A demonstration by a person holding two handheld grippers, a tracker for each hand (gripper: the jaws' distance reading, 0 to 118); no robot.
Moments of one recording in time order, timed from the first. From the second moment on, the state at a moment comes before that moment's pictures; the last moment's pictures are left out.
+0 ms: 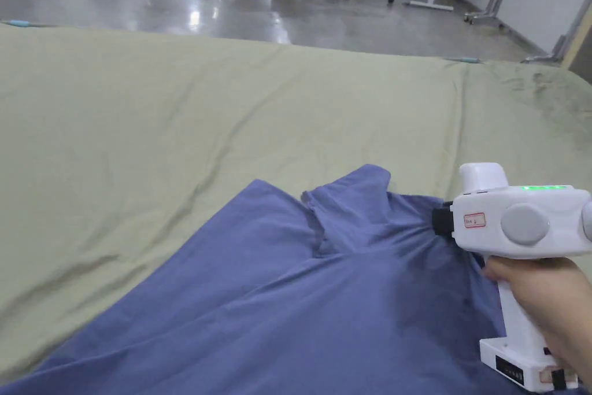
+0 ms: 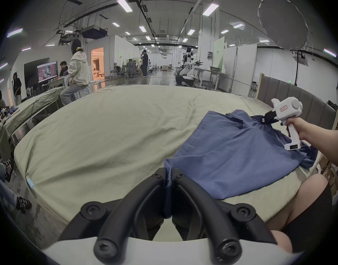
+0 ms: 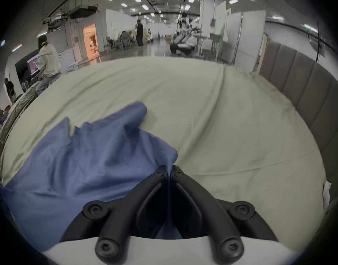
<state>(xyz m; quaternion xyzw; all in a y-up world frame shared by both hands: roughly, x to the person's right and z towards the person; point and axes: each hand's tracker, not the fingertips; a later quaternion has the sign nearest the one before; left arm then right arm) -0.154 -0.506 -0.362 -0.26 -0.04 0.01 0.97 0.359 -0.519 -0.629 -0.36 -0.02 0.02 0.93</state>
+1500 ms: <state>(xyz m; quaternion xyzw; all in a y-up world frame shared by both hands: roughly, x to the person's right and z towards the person) -0.165 -0.100 -0.532 -0.01 0.02 -0.06 1.00 0.366 -0.069 -0.481 0.02 -0.13 0.10 0.99</state>
